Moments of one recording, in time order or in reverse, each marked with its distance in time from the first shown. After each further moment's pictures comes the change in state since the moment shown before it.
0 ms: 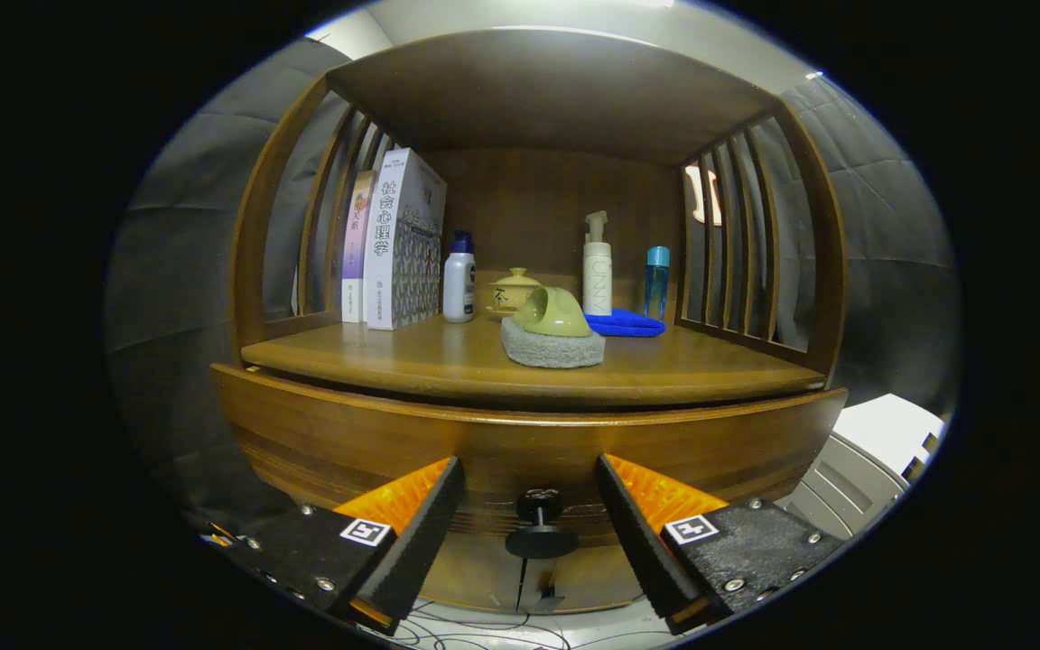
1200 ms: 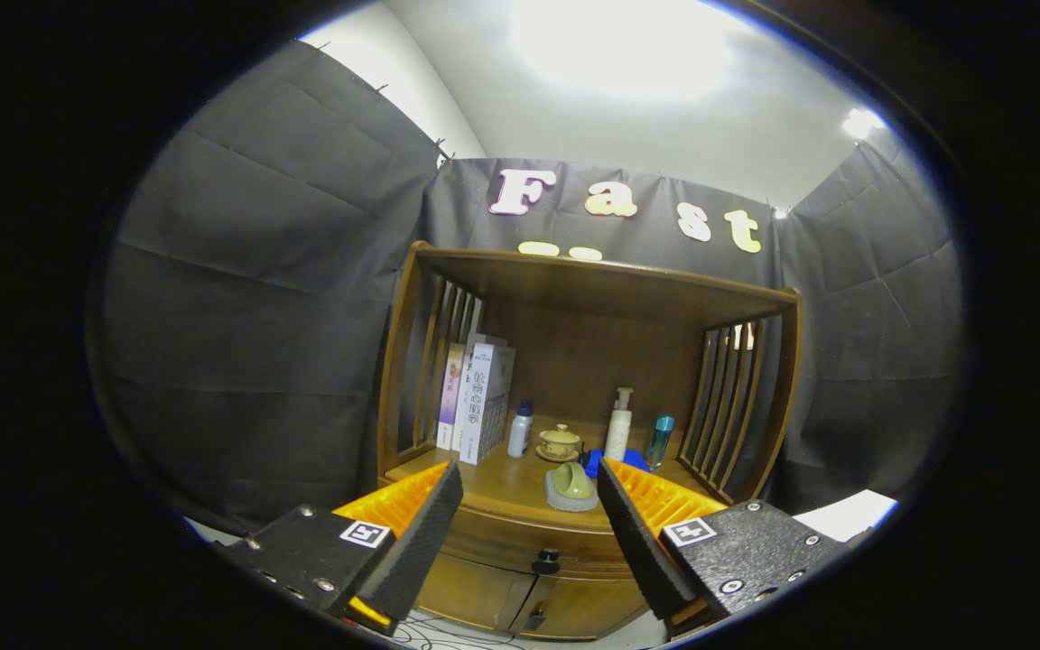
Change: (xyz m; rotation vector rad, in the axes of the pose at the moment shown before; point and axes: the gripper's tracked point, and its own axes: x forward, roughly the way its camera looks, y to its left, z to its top) arm -0.207 0.024 0.184 -0.112 -0.266 0.157
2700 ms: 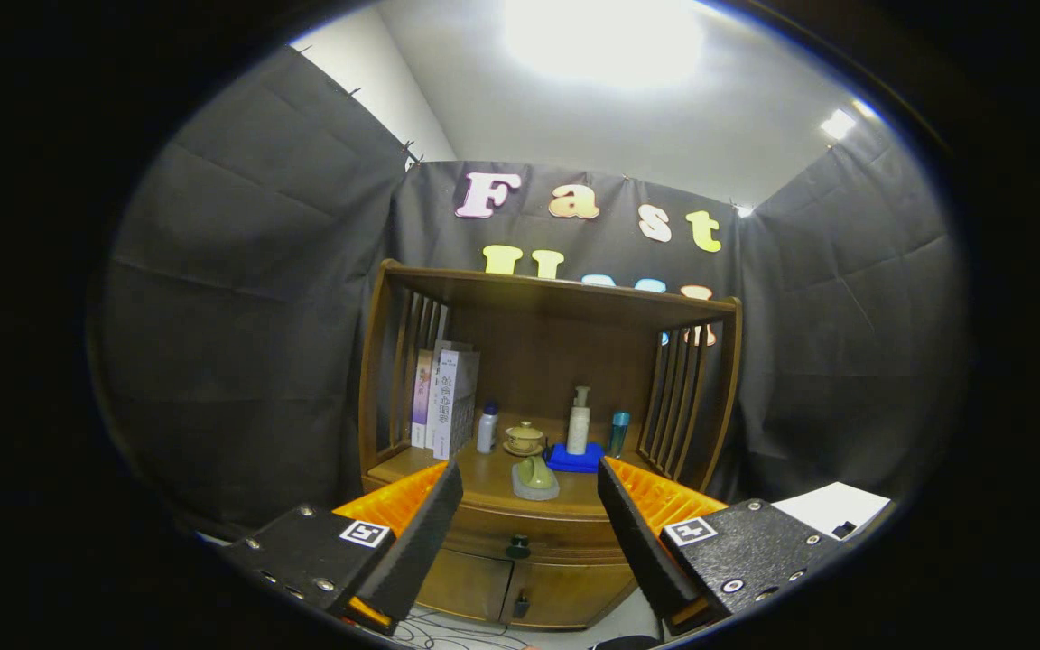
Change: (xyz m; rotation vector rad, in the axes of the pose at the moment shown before) arm -0.042 -0.034 0.017 0.013 0.009 -0.108
